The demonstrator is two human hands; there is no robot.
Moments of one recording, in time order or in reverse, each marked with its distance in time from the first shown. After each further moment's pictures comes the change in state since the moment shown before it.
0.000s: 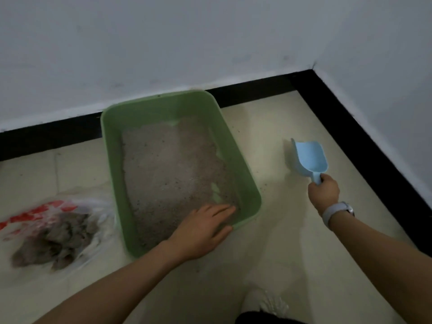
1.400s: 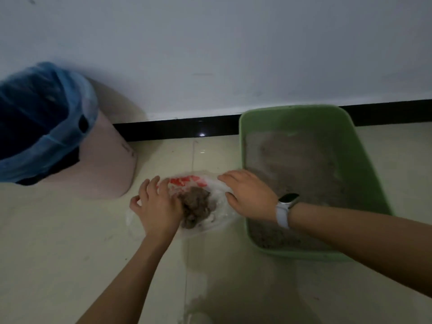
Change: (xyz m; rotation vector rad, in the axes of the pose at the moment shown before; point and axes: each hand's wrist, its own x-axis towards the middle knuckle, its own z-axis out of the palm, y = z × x) left_hand -0.211 -0.131 -0.051 0.279 0.775 -1.194; right_hand -0.254 -0.234 0.137 -0.277 -0.747 -1.542
